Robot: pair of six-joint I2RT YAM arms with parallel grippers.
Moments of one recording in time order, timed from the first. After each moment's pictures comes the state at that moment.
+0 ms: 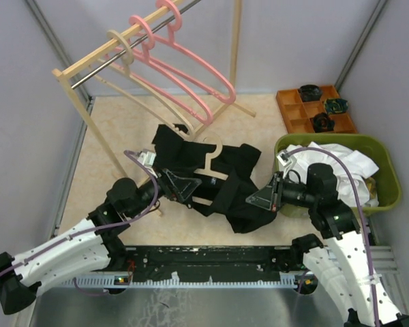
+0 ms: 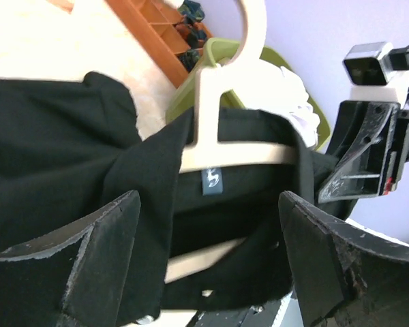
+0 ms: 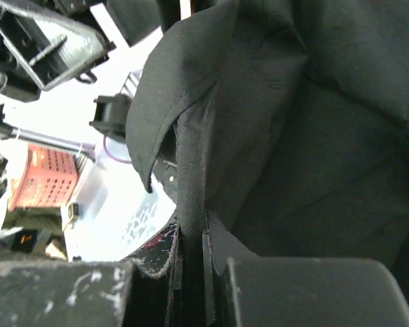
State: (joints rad) left arm -0.92 0.70 0.49 0.20 -0.07 -0.68; right arm 0.29 0.53 0.69 -0.59 -0.81 0.50
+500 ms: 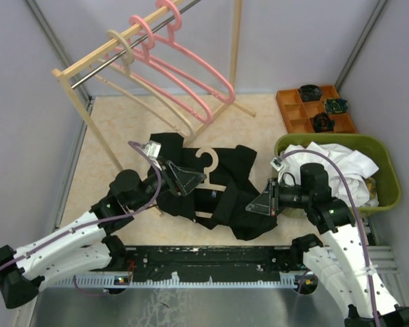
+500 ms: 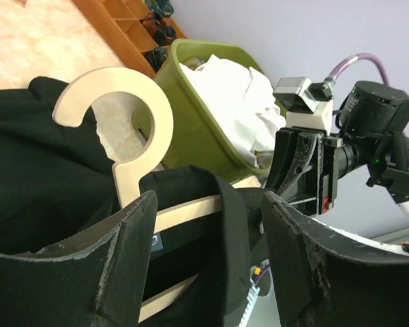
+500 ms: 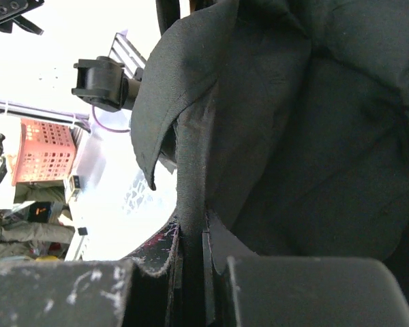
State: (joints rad) left arm -0.92 0.80 0.60 0.23 0.00 -0.74; right arm 0.29 0.59 0.67 -0.72 -0.87 0.40
